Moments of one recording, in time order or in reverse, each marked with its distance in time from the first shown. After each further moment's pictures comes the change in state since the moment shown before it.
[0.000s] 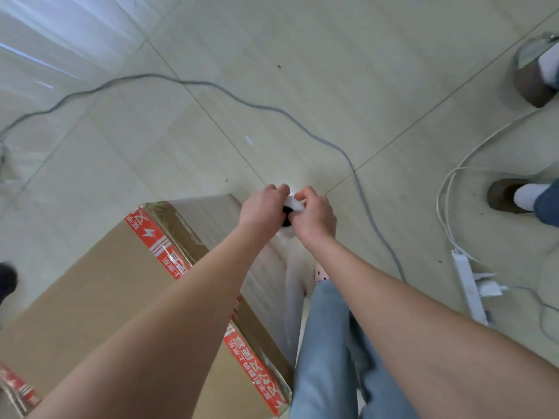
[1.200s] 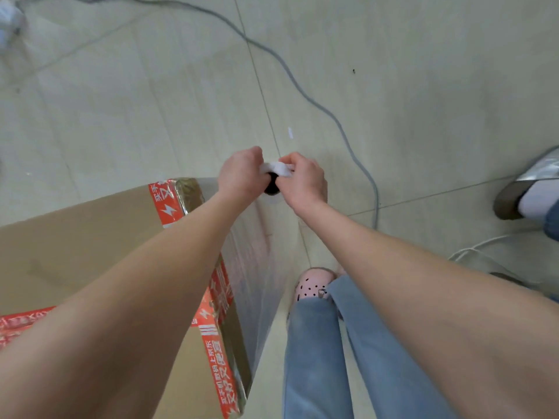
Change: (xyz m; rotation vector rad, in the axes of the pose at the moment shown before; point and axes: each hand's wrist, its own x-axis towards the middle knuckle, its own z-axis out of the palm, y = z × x) left_hand 0.037 -0.099 -0.051 -0.422 0.262 -0.436; right_hand 0.060 -0.120 0.034 -0.261 -0.173 -0.305
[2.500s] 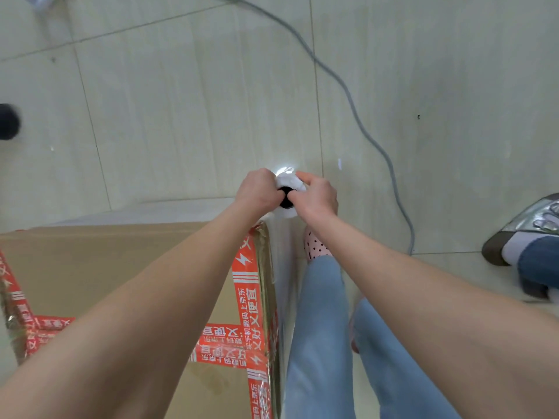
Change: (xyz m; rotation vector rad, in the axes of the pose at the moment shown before) left_hand 0.073 -0.099 -0.059 -0.218 -0.266 -0.215; right_hand 0.049 -0.114 0.073 0.015 -0.168 0.164
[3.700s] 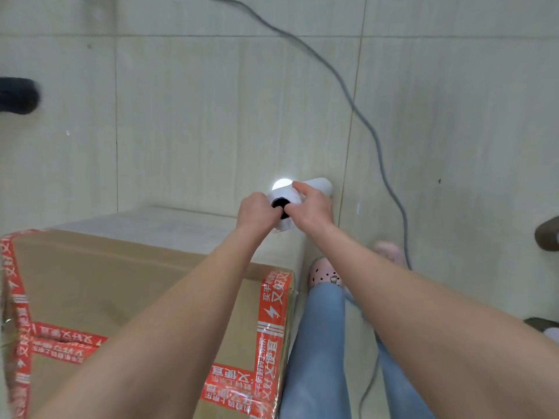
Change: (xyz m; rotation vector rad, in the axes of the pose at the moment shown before) left_hand 0.028 -0.045 -0.058 -0.434 0.065 -0.285; right_hand 0.037 -0.095 0.042 -0.192 -0.150 -0.085
